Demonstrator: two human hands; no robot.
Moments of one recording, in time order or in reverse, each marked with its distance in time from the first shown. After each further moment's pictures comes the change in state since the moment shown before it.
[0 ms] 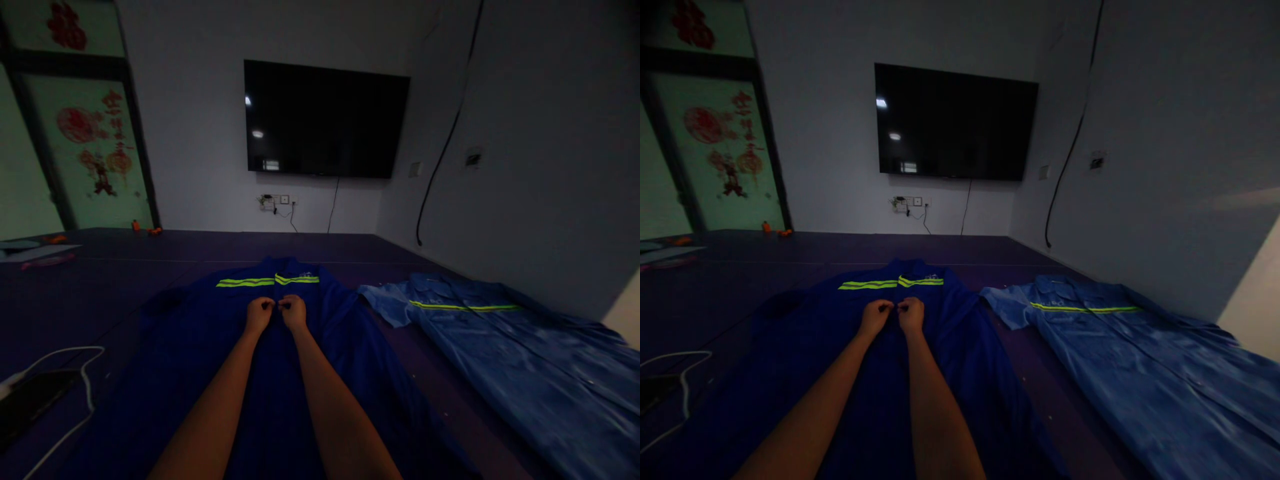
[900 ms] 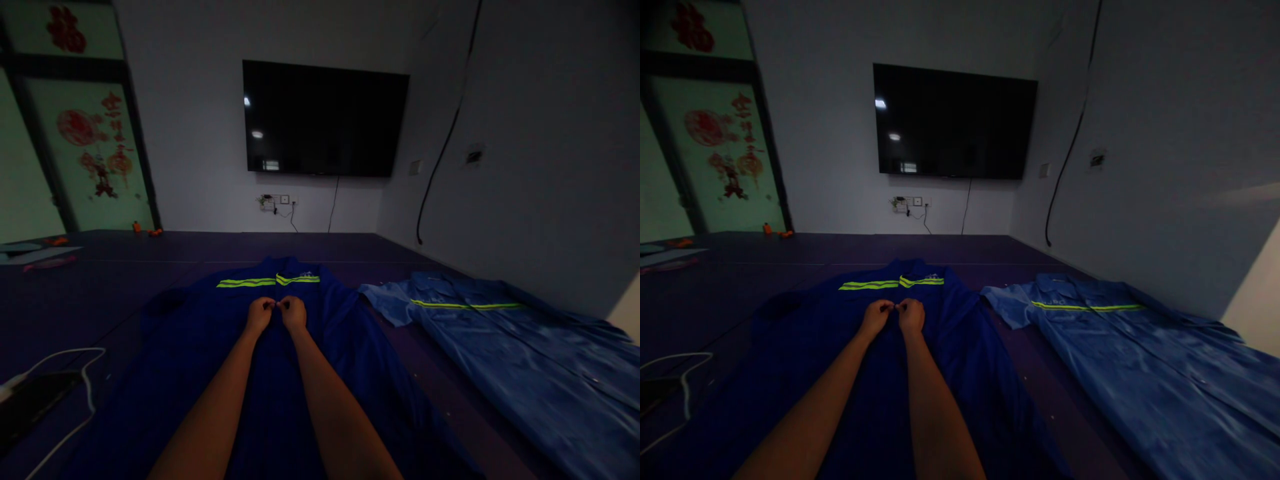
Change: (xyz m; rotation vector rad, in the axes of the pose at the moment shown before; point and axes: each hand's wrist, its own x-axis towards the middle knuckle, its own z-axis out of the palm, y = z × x) left_hand 0.005 -0.005 0.004 -0.030 -0.060 -0.057; right_hand -0.002 -0.007 -0.003 -0.160 -0.050 0.060
